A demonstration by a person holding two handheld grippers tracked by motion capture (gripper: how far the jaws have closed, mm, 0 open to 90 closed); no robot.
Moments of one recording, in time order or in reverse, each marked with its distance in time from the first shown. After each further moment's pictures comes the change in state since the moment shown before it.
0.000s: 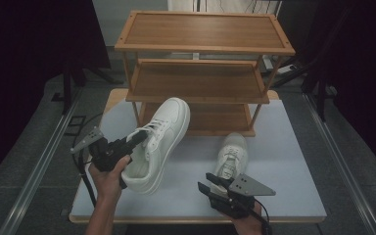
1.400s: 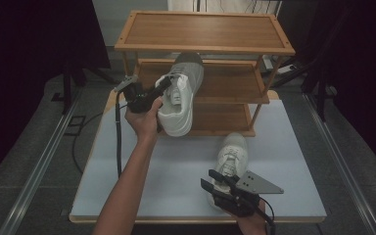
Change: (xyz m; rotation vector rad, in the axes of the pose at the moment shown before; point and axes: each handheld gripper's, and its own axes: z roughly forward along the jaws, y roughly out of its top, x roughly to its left) left arm 0.014 0.074 0.136 -0.098 0.150 -0.057; right arm -0.003 0.011 -0.009 -0.053 0.018 0.022
